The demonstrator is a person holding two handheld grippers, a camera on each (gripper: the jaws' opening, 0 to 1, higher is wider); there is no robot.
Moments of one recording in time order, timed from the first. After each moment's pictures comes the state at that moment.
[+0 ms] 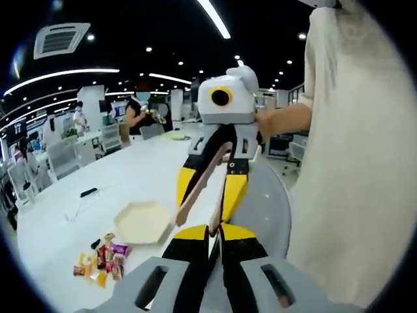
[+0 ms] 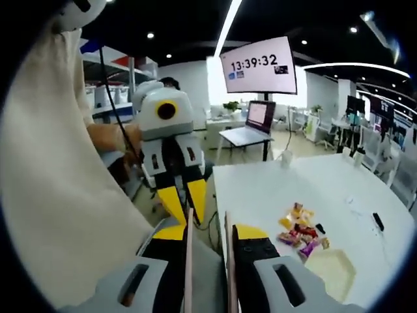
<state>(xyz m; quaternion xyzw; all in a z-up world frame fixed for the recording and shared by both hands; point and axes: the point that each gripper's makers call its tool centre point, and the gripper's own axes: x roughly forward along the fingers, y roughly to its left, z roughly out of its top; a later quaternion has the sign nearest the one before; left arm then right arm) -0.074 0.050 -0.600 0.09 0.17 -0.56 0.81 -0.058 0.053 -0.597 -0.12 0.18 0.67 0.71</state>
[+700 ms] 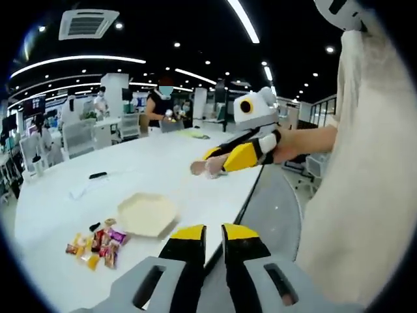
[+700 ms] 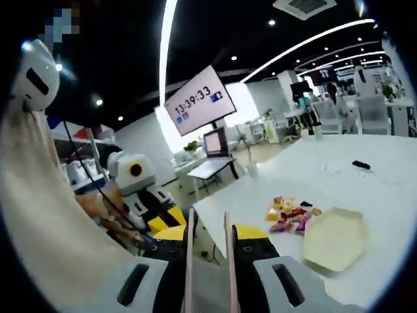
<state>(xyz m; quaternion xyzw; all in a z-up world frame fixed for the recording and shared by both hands) -0.061 0.032 -0.604 0.04 0.19 -0.49 0.85 -0.025 -0.018 -0.577 0.14 0.20 0.56 0.79</state>
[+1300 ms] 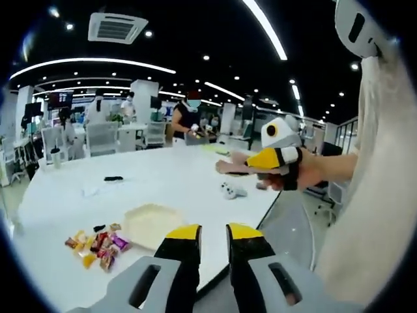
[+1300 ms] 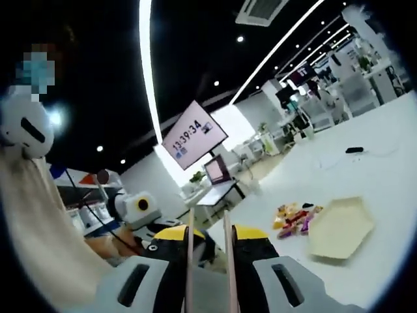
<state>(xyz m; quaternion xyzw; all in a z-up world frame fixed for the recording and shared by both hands) -0.048 -0.001 -0.589 -0.01 0.17 -0.42 0.89 -0.019 -0.062 -0.551 0.23 0.17 0.56 0.78</state>
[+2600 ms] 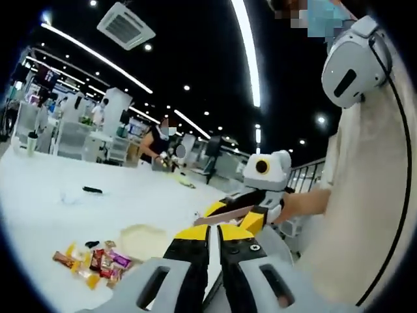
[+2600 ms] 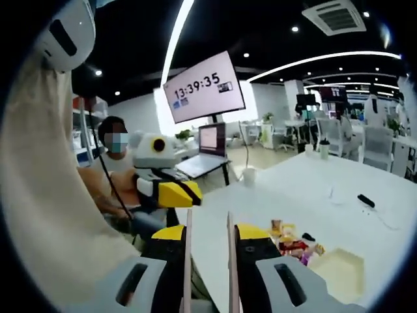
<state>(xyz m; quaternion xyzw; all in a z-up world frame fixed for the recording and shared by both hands) 0.014 0.147 -0.560 -0.17 0.10 -0.57 0.80 0.012 0.125 -0.579 -0.01 0.17 0.56 0.81</state>
